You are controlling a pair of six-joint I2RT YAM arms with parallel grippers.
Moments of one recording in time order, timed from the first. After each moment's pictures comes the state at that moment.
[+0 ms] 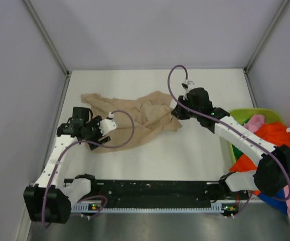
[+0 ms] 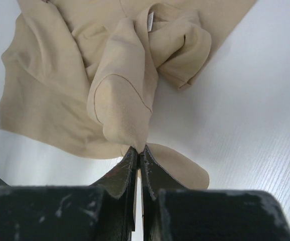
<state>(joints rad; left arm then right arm) -0.06 1.06 0.92 -0.86 0.30 0.98 0.54 1.33 1.02 -0.27 -0.09 0.43</state>
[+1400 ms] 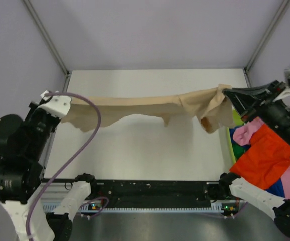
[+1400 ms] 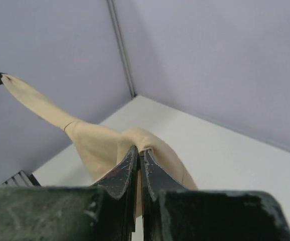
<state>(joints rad) -0.05 0.83 1.70 -1.04 -0.01 0.71 0.54 0.85 1.68 -0.73 -0.14 0.18</state>
